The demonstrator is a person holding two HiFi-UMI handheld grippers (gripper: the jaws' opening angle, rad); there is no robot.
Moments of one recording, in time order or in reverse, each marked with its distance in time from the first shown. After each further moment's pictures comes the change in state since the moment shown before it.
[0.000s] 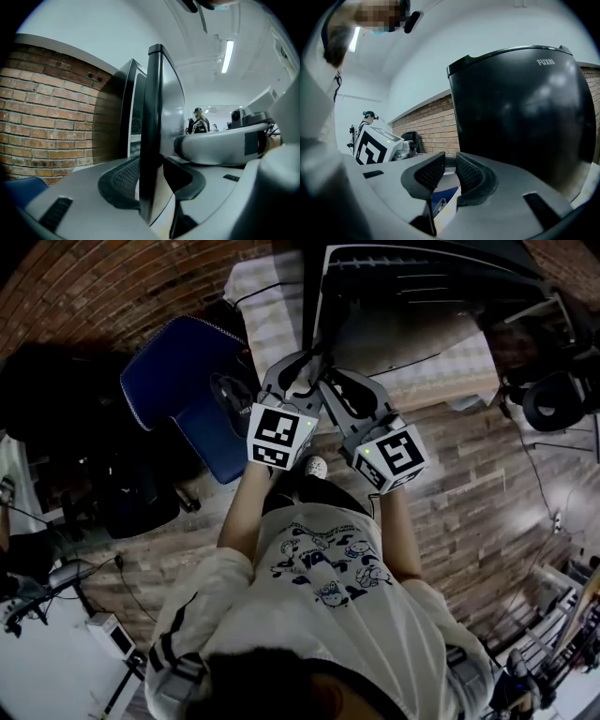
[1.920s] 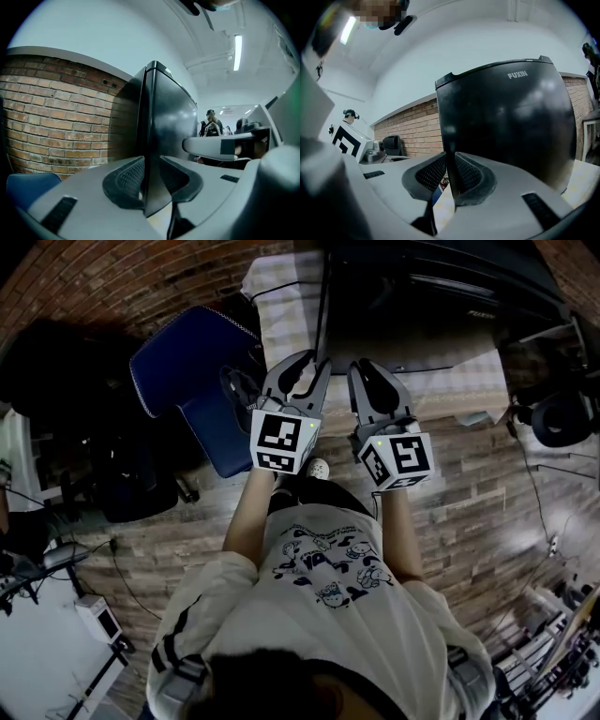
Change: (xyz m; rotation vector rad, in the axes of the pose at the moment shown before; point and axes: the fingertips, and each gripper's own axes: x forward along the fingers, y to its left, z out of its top) left arm -0.014 0.024 0.004 -0.043 -0.030 0.179; right arm -0.003 -0.048 0.006 0.035 -0.081 -0.199
